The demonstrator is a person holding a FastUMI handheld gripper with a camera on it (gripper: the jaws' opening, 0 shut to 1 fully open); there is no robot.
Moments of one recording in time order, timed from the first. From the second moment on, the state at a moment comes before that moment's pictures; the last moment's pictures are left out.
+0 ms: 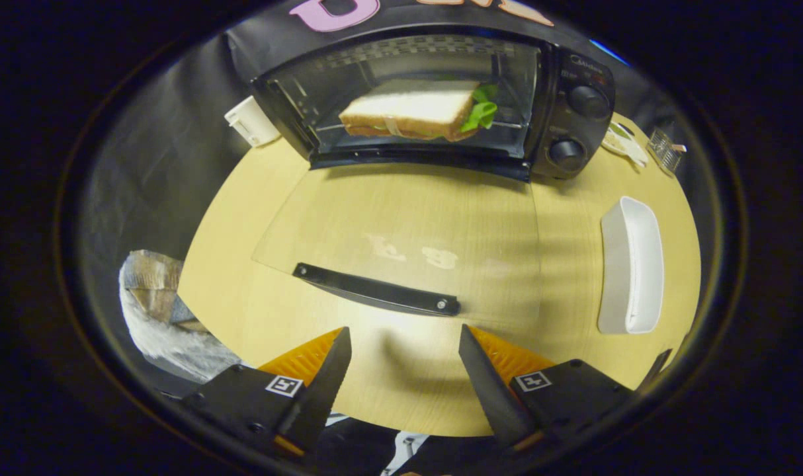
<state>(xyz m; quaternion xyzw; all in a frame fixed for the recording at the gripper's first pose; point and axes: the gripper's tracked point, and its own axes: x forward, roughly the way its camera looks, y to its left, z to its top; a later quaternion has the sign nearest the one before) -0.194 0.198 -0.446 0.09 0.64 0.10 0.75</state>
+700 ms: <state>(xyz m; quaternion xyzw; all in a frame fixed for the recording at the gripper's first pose) -0.167 0.196 -0.429 0.12 0.60 0.09 0.78</state>
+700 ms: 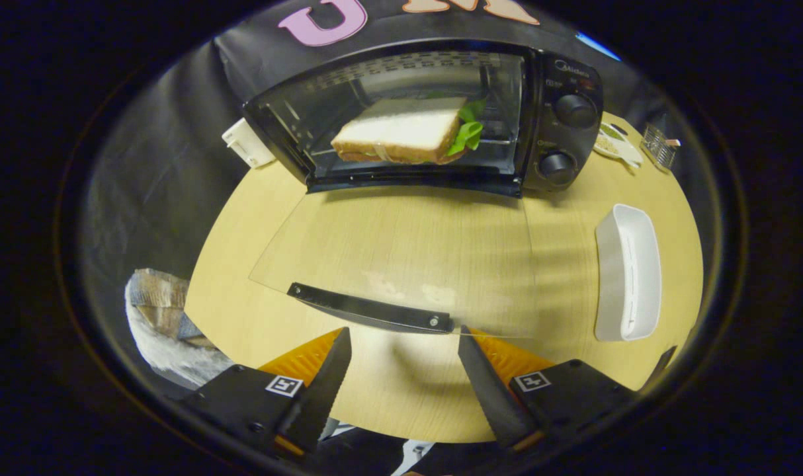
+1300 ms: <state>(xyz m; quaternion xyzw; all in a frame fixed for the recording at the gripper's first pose) -0.087 0.195 -0.362 0.11 0.46 0.10 0.88</state>
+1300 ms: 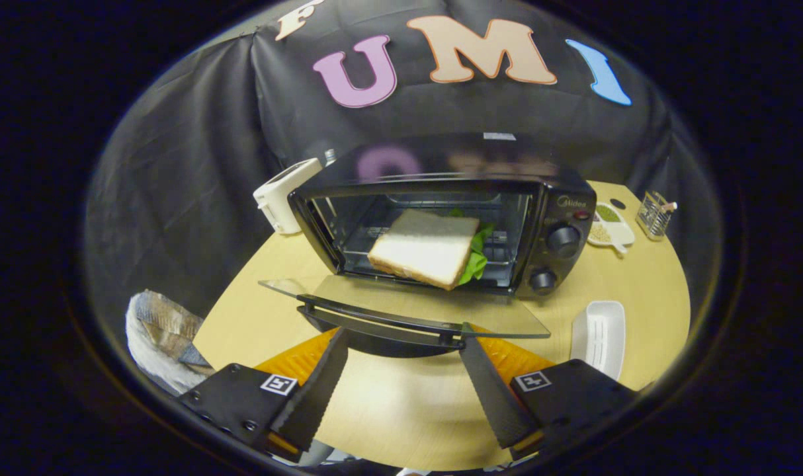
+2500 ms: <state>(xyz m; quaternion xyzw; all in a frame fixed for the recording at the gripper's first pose) 0.020 0.148 -0.294 0.00 0.29 0.04 0.96</state>
